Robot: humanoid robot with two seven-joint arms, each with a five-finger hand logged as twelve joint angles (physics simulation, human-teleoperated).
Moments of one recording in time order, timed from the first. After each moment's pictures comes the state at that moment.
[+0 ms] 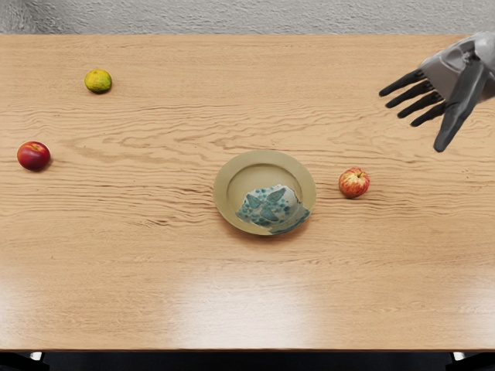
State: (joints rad) left arm 0.06 0.00 0.06 0.00 -0.06 -0.23 0.19; right arm 2.21 -0.78 -0.87 1.27 0.48 0.61 -0.61
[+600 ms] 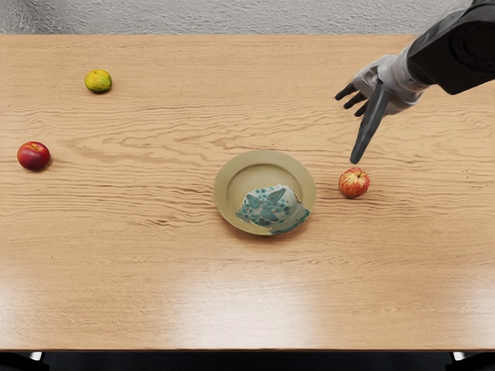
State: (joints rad) left arm 0.06 0.00 0.06 0.00 -0.06 -0.23 0.19; right arm 2.06 -0.53 -0.66 1.36 0.27 0.09 -0.61
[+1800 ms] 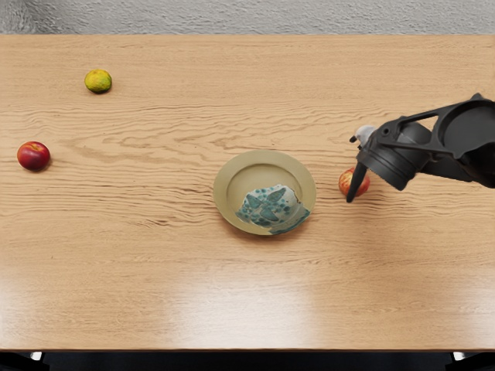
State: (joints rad) left arm 0.06 0.00 0.06 0.00 -0.06 -0.23 0.19; right arm 1.66 -0.31 -0.62 1.31 -0.07 -0.48 -0.61
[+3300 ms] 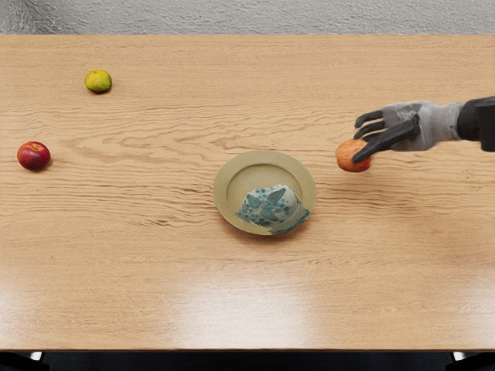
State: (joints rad) left arm 0.06 0.00 0.06 0.00 -0.06 -0.23 0.19; right arm 1.06 -0.75 0.45 1.14 -0.05 0.34 -0.61
